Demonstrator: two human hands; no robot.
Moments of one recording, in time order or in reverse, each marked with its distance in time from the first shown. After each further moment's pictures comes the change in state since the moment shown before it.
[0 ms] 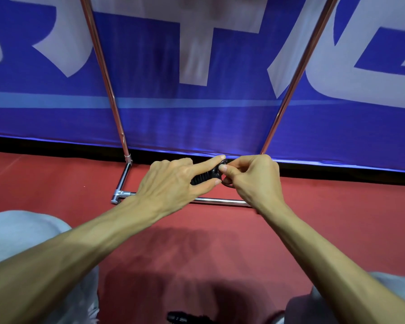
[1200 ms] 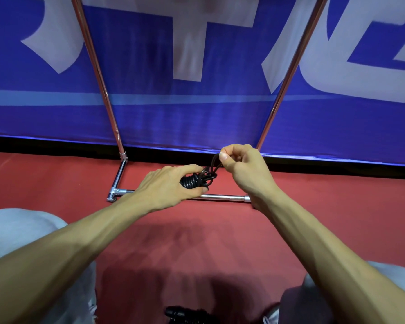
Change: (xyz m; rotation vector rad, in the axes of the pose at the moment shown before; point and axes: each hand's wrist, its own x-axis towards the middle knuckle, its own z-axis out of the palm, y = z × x) left_hand 0.003 -0.018 0.025 -0.261 -0.390 -0.224; right_hand 0.008 0.000 0.000 0.235 -0.143 0.010
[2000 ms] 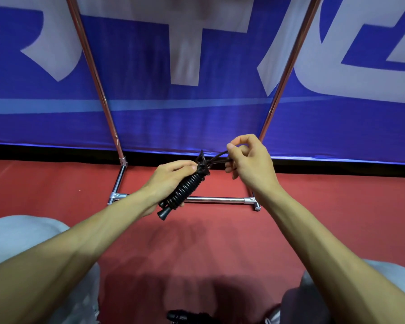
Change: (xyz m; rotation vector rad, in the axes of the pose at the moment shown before) left_hand 0.008 0.007 0.001 -0.945 -0.009 -0.249; right_hand 0.013 0.006 -0.008 0.159 0.147 -0.021
